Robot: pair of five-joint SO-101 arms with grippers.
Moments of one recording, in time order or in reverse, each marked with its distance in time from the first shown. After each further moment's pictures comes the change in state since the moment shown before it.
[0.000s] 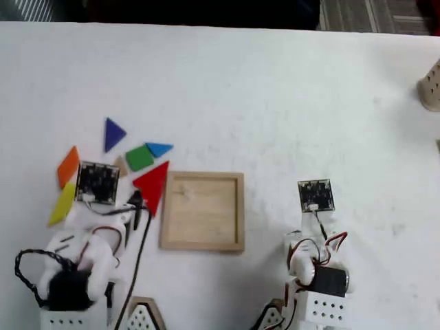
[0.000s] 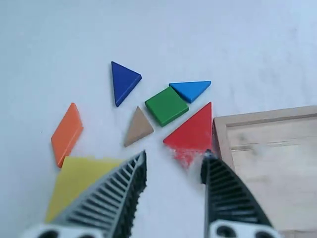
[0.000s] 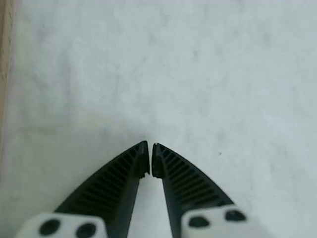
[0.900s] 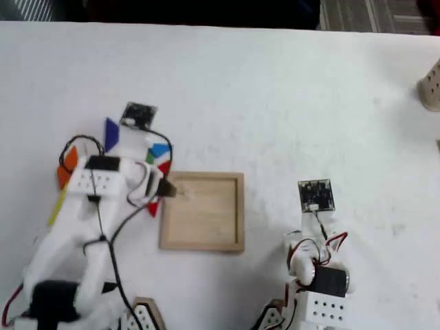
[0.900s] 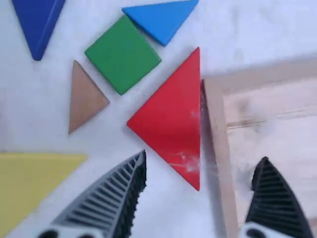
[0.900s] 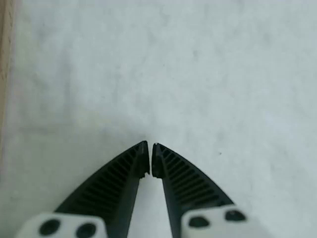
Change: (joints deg) left arm 4.7 75.3 -28.0 -12.4 2.6; right arm 0.0 0.0 0.0 0.0 0.0
